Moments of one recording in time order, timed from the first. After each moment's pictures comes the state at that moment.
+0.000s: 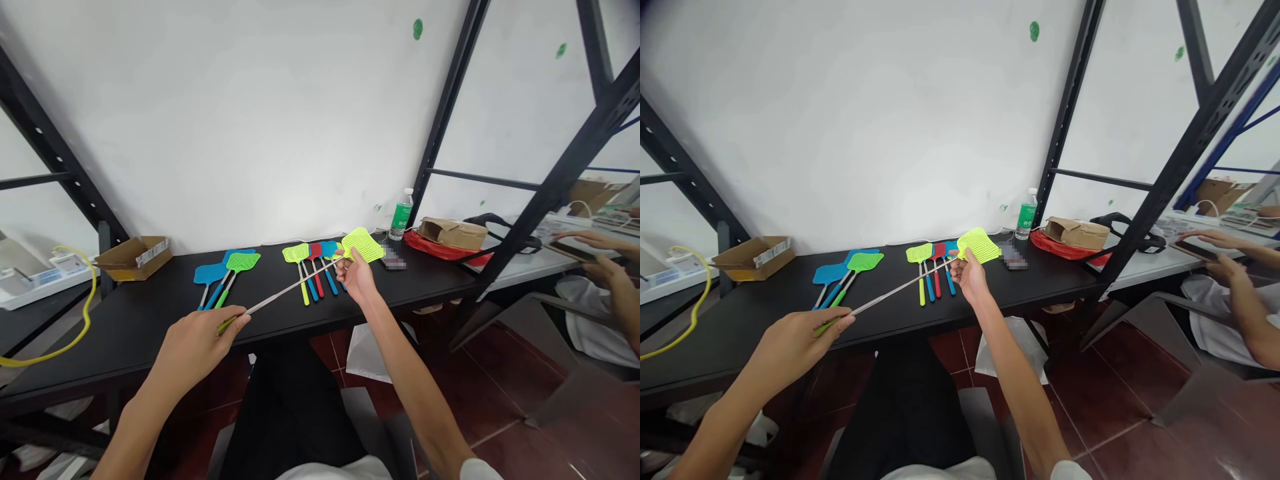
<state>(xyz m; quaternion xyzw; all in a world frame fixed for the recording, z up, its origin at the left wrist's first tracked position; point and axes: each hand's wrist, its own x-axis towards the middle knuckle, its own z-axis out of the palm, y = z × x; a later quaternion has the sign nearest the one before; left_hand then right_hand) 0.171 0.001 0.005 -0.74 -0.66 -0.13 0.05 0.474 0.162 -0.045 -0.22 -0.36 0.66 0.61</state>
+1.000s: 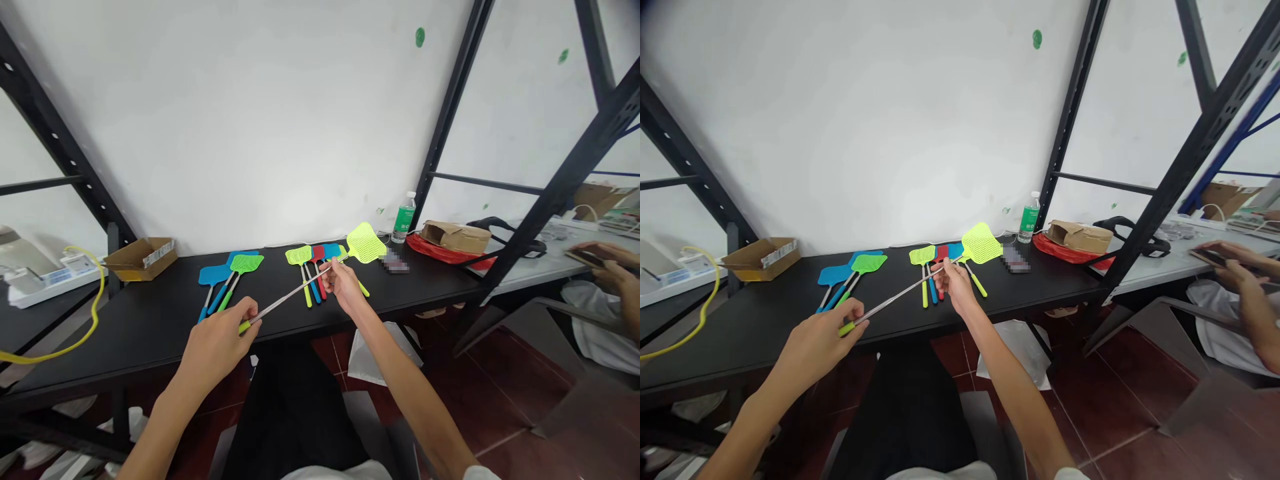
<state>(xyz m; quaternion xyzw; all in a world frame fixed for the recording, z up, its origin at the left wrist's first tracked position) 0.189 0.005 -0.005 -0.73 -0.66 -0.14 0.04 0.437 0.142 -0.046 -0.24 -0.46 0.62 0.59</state>
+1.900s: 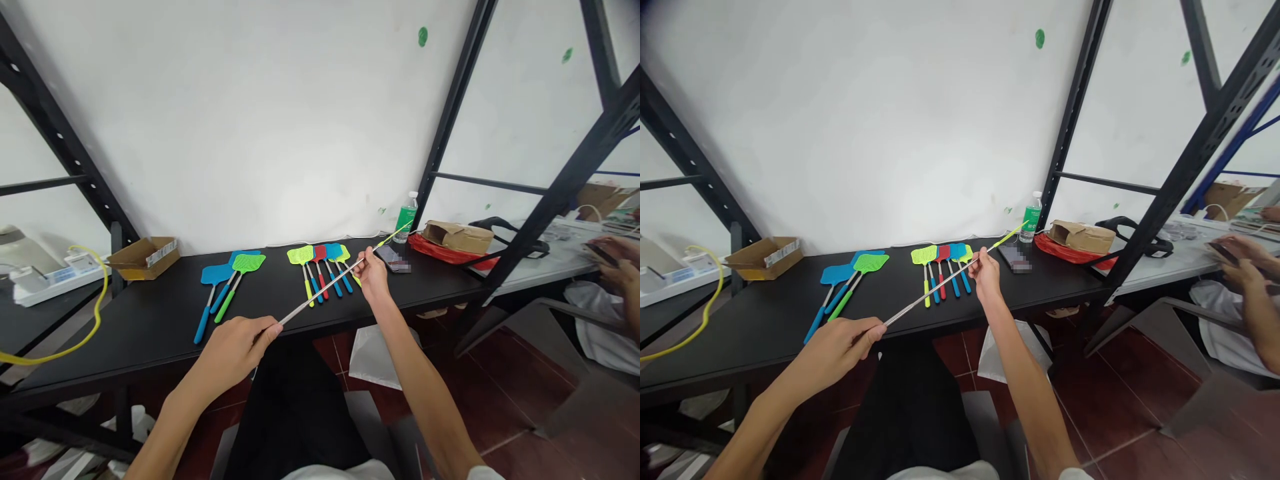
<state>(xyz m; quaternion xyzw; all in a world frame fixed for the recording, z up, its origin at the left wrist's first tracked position) 0.204 -0.005 0.003 -0.81 -0.56 -0.15 -0.08 0.482 0.160 -0.035 -0.29 -0.37 0.53 0.71</state>
